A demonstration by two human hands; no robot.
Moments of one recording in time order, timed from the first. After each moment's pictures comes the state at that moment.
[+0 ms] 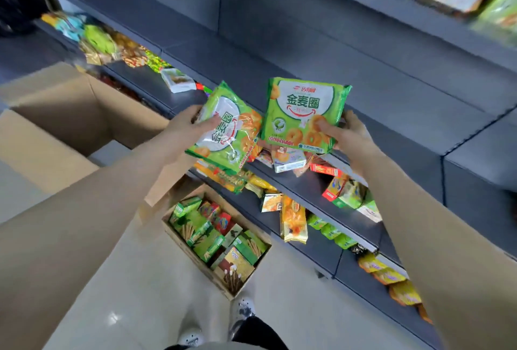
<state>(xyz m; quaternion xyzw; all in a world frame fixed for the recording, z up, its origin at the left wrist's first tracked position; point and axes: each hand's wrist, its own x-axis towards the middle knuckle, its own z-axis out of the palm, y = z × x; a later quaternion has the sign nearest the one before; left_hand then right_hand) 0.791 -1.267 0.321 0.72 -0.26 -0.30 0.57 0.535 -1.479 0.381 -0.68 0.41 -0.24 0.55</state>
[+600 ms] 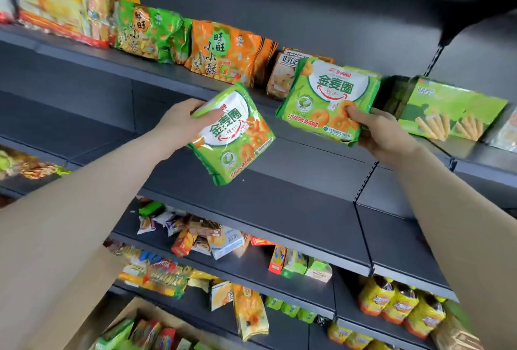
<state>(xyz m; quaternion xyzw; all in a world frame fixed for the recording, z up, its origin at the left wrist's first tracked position) 0.735 -1.431 0.532 0.67 -0.50 -0.16 0.53 0.397 -1.577 0.591 -0.65 0.39 -0.43 0.49</state>
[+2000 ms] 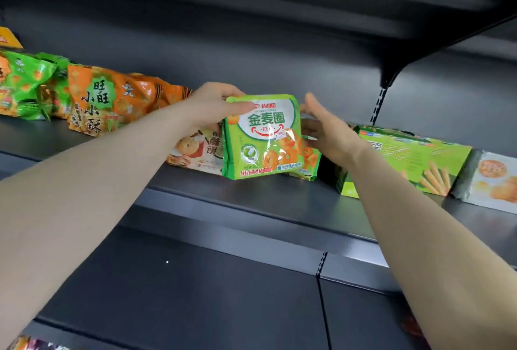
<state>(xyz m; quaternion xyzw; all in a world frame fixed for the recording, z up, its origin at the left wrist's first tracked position) 0.590 -1.733 0.681 0.59 -0.61 -0.18 0.49 0.354 -1.831 0.672 -0.72 0.32 -0.39 0.47</state>
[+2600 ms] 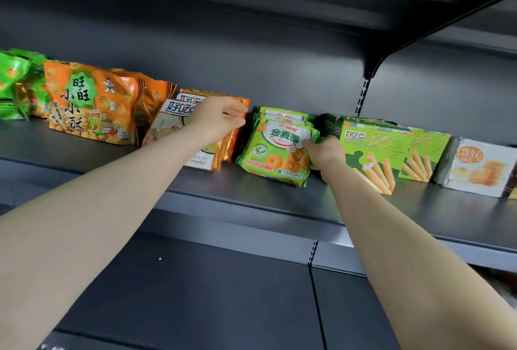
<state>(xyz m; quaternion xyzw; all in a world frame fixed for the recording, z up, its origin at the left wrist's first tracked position) 0.566 -1.758 0.646 0.59 -0.63 -0.05 0.51 0.340 -1.863 0.617 -0.61 0.62 -0.44 0.22</state>
